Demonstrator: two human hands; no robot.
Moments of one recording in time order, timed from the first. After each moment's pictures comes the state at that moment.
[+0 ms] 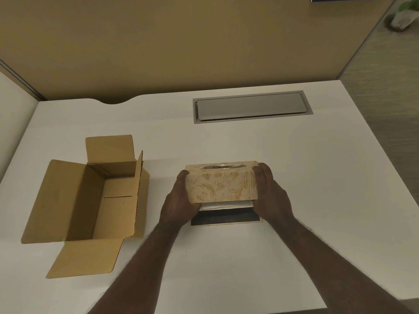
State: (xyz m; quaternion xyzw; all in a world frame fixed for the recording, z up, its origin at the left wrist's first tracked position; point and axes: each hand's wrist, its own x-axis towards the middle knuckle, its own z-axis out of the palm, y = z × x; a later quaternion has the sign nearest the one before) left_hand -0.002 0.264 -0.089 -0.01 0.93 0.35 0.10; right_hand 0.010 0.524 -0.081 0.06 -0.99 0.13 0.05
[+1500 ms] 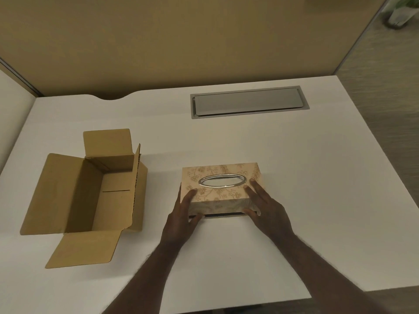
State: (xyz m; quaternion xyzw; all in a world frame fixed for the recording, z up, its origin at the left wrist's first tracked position) left_hand 0.063 0.263 -0.131 0.02 0.93 0.36 0.06; right_hand 0.062 0.538 -0.123 0.13 -0.97 0.18 0.13
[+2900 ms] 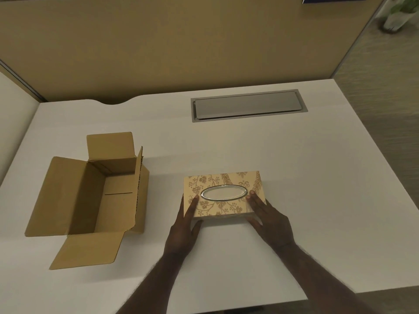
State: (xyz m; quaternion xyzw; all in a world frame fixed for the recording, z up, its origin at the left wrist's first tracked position) left_hand 0.085 0.265 -0.133 0.03 0.94 0.34 0.07; right_hand 0.082 0.541 -0.135 0.13 -0.97 0.12 0.15
